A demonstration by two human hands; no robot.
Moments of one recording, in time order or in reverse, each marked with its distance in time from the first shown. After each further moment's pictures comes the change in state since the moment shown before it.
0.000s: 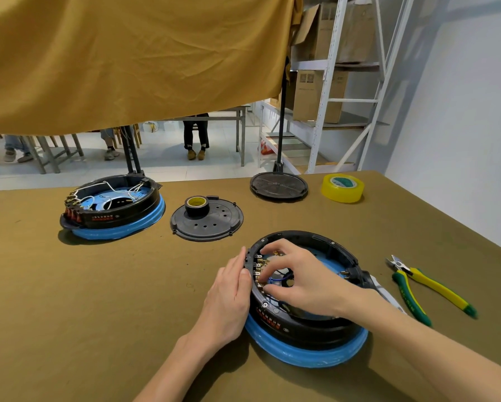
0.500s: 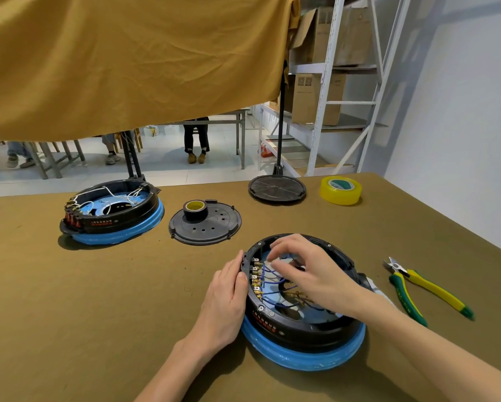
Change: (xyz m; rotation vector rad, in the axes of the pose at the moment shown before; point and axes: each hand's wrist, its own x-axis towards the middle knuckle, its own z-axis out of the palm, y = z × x) left_hand -0.002 0.005 -0.001 -0.016 0.020 0.000; right_hand -0.007 0.004 -0.013 0.258 0.211 -0.007
